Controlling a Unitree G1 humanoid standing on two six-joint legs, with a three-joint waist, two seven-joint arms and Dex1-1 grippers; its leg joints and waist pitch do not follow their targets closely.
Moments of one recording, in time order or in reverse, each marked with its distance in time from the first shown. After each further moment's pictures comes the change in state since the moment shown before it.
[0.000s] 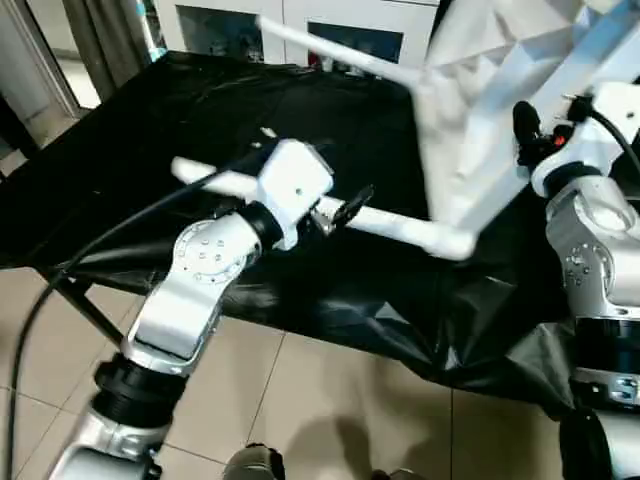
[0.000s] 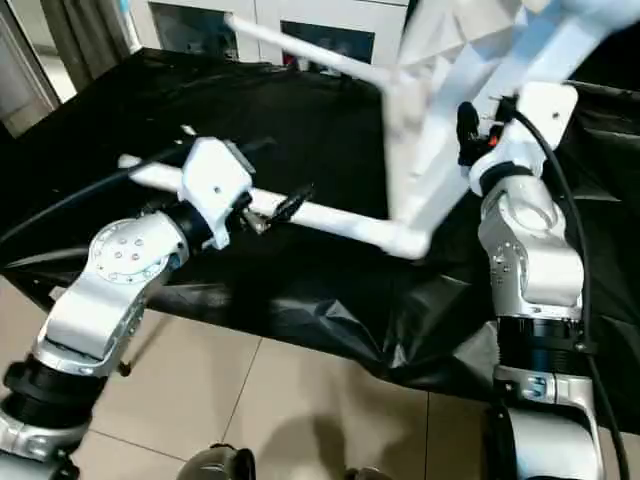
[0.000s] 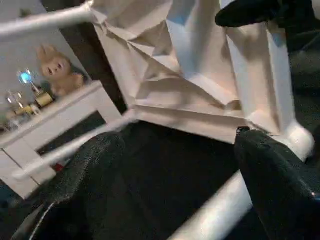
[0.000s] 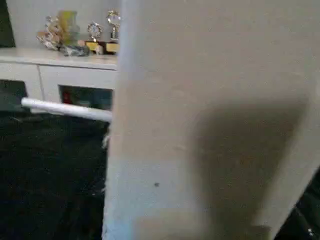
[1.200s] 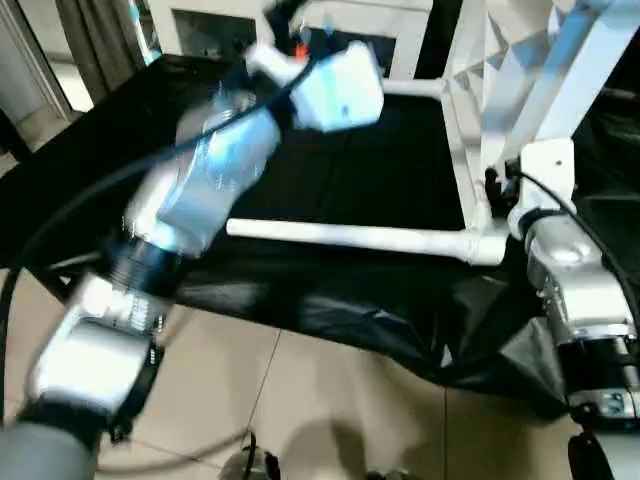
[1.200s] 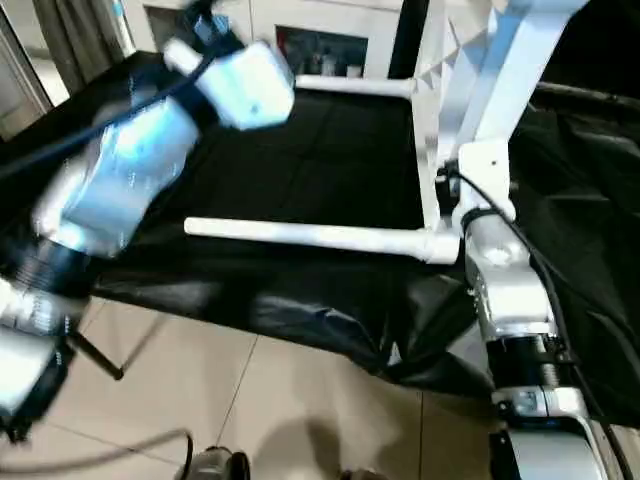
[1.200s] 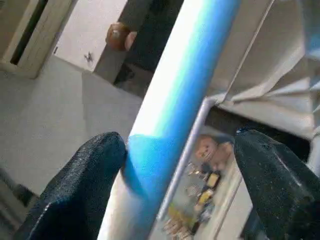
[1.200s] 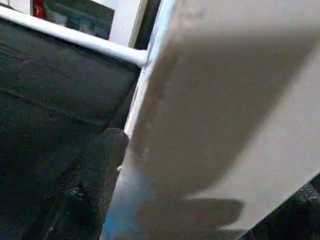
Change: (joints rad) left arm -0.509 0.101 -0.061 0.509 0.514 -0.497 0.343; right arm 0.073 -0.008 0.135 0.199 -0.214 -0.068 0.005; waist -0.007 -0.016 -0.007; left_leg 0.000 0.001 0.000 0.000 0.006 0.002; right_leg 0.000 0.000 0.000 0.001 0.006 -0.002
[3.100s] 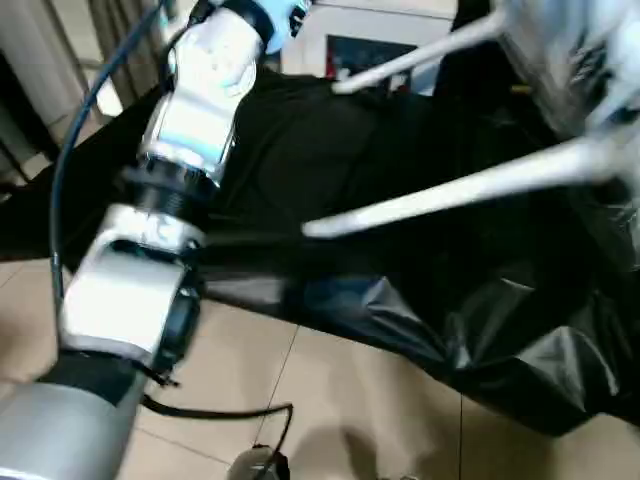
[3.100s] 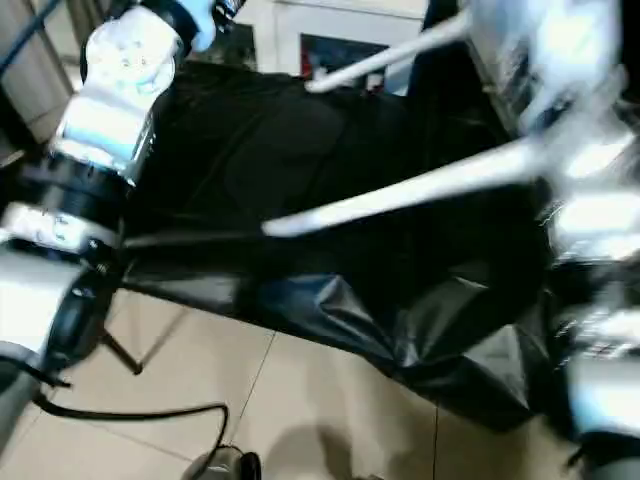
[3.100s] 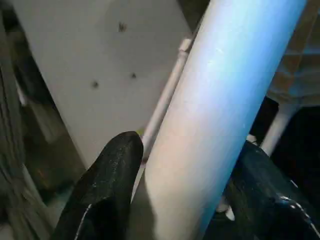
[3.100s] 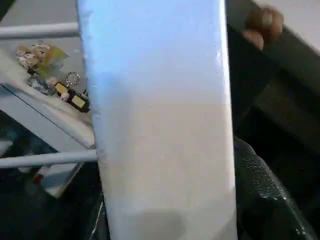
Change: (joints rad) left arm -0.185 -0.212 0.357 0.334 -0.423 0.232 -0.041; right arm -0.431 -0.332 -0.009 0.177 -0.116 -0.250 0.199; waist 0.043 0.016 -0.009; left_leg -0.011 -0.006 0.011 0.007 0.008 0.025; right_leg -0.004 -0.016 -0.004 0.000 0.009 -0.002
